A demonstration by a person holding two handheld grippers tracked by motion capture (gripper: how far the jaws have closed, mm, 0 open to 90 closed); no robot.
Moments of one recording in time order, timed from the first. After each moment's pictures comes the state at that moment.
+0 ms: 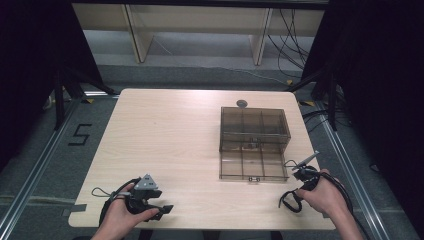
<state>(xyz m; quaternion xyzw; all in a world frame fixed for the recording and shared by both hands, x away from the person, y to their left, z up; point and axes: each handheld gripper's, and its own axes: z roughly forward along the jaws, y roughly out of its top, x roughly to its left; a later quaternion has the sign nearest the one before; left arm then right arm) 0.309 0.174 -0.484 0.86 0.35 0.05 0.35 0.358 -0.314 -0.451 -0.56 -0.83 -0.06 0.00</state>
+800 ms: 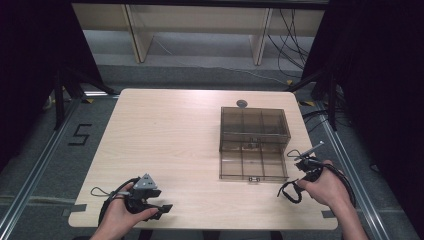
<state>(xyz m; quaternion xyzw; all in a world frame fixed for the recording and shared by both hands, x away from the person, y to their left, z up) 0.310 0.176 -0.484 0.86 0.36 0.06 0.35 0.369 -0.313 -0.426 -0.57 -0.82 -0.08 -0.02</state>
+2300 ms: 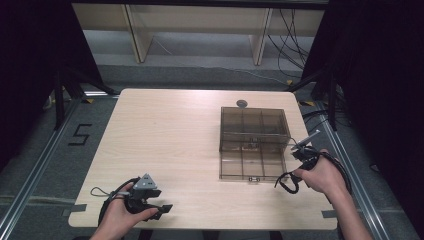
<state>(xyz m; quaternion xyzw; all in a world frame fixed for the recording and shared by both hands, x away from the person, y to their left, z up) 0.310 0.176 -0.484 0.86 0.35 0.06 0.35 0.391 -0.301 -0.407 -0.57 -0.82 -0.07 -0.02</state>
